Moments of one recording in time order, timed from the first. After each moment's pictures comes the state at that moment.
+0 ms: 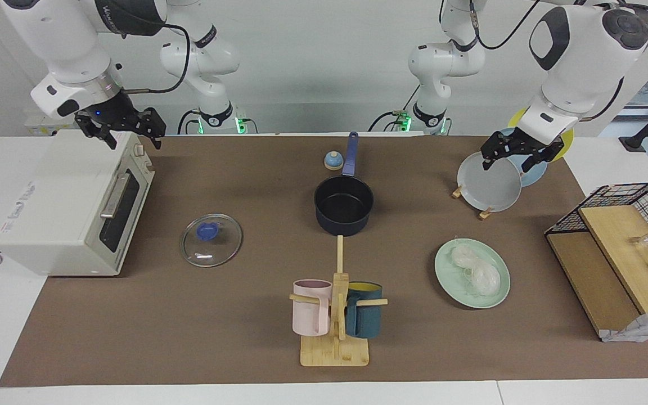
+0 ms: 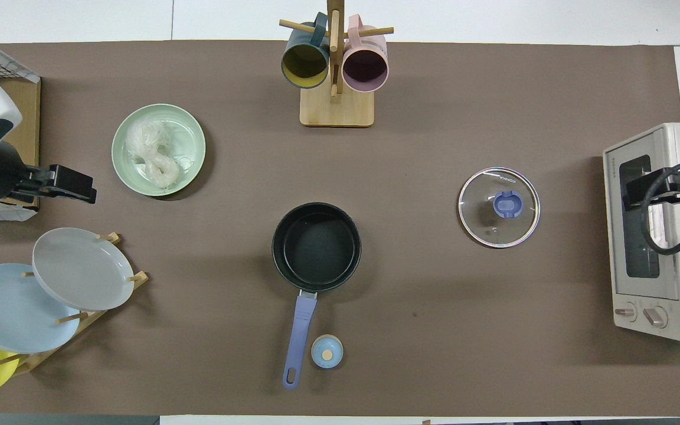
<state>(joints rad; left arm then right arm) -0.05 -0.03 -0.06 -1.71 -0.05 1.60 0.00 0.04 -0.01 -0.06 -1.57 -0.04 1.44 -0.03</state>
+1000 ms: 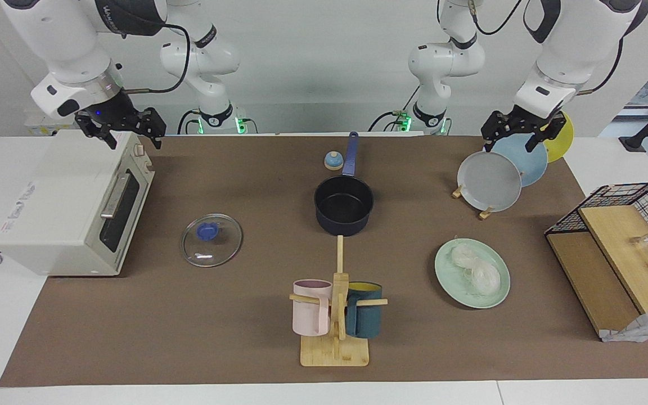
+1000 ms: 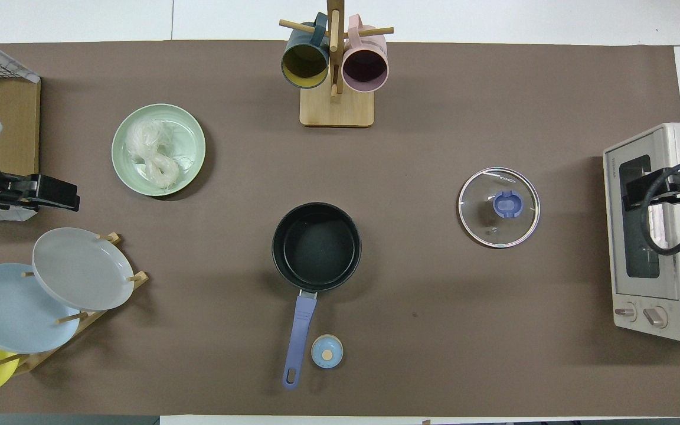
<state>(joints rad) -0.03 -0.07 -0.09 -1.67 -0.01 1.56 -0.02 0.04 -0.01 -0.06 -1.57 -0.04 1.44 -0.03</state>
